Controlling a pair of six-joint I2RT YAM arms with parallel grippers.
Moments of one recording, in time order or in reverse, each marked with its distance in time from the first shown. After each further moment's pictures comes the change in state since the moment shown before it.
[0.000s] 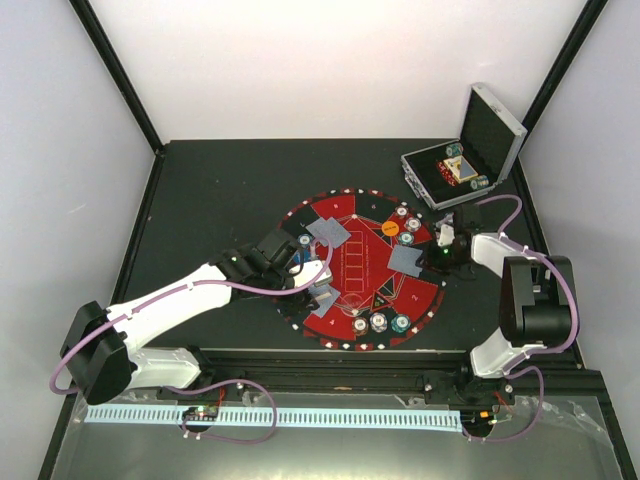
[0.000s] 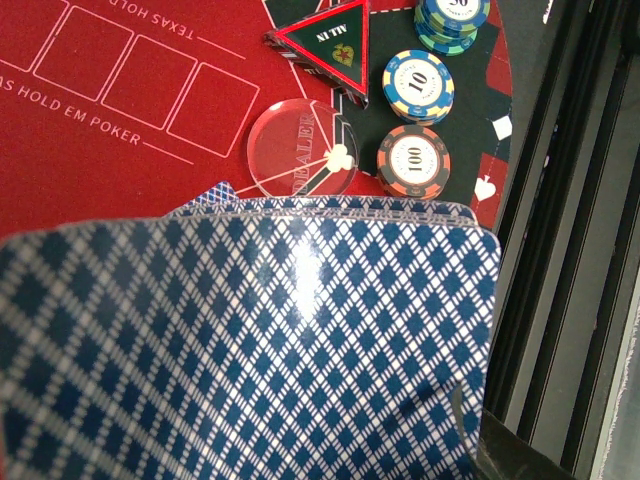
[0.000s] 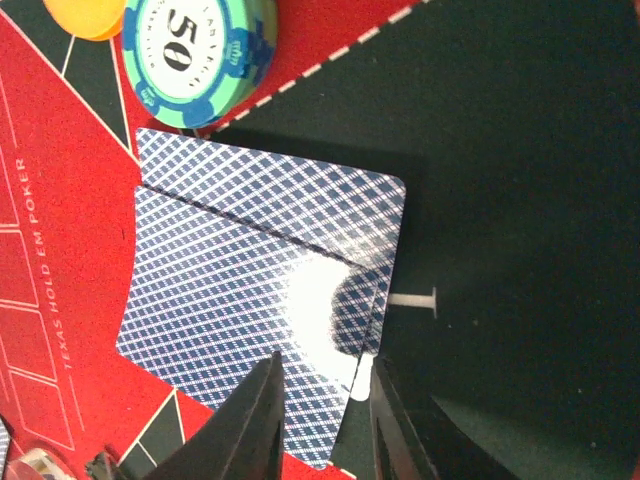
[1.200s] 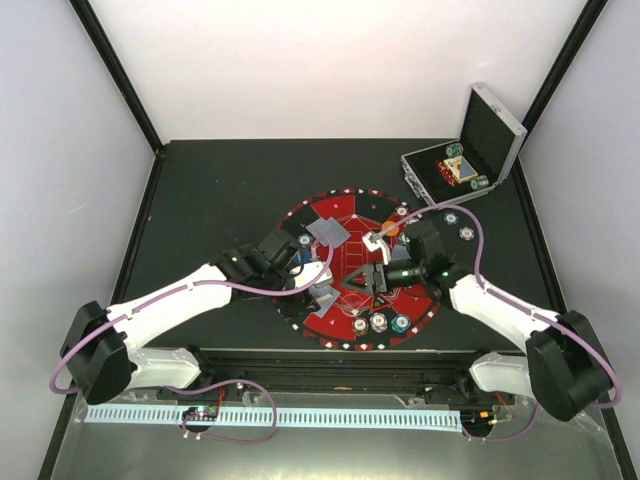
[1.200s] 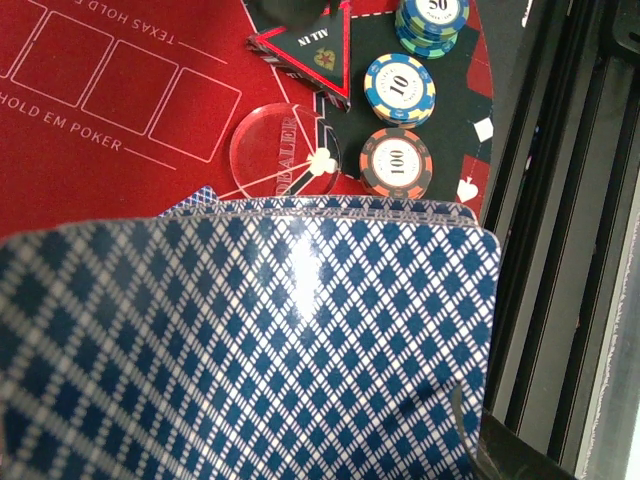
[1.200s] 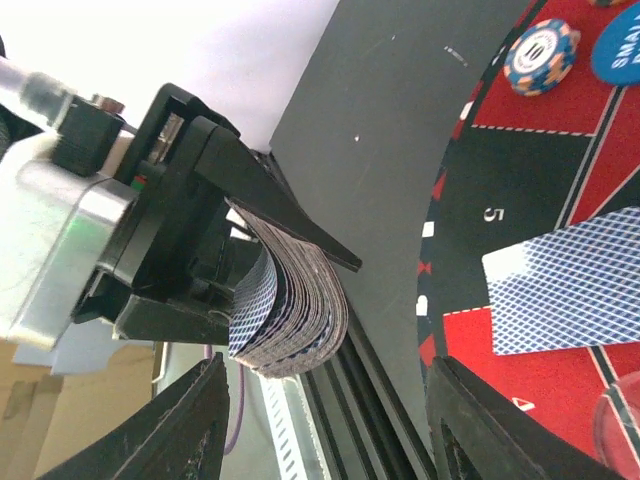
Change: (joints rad) left arm -0.005 0.000 0.000 0.000 0.024 0.001; right arm 0.507 -0.395 -0.219 0.481 -0.533 0.291
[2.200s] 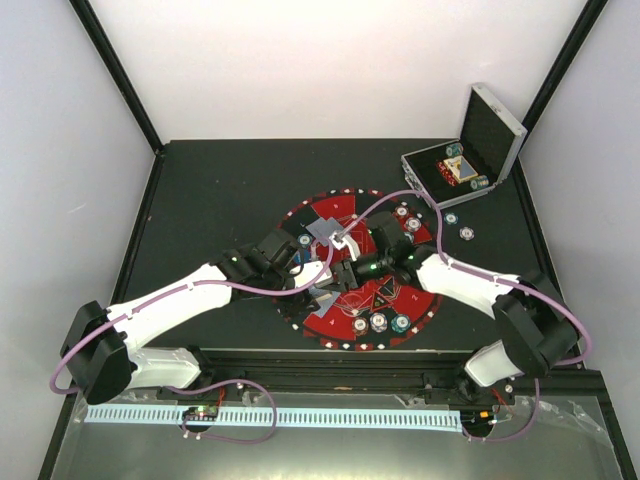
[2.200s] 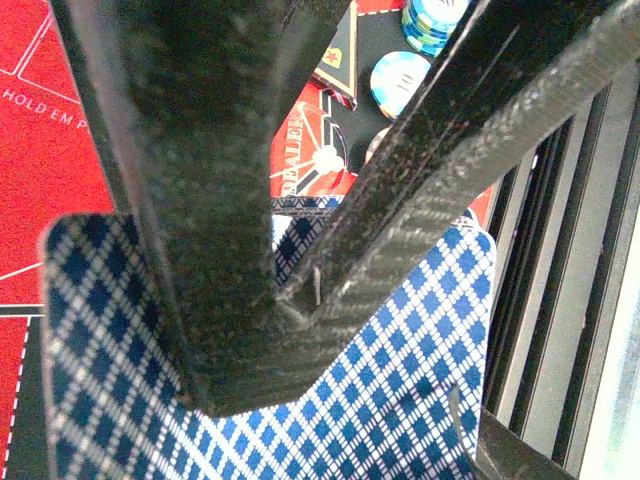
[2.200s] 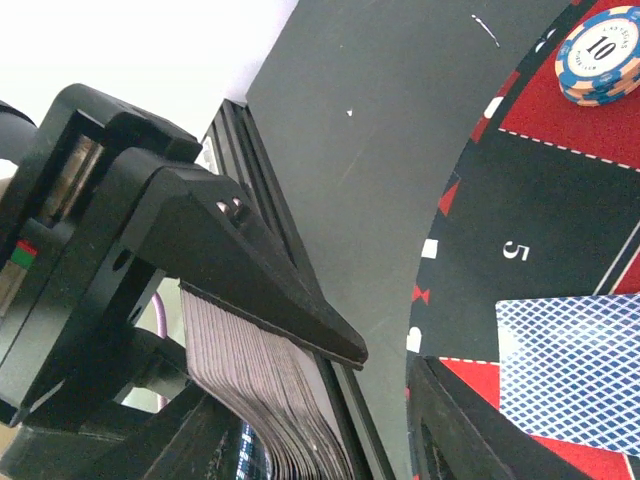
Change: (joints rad) left arm 0.000 0.000 0.000 0.000 -0.005 0.000; right arm 0.156 0.277 0.213 -0.040 0.079 -0.113
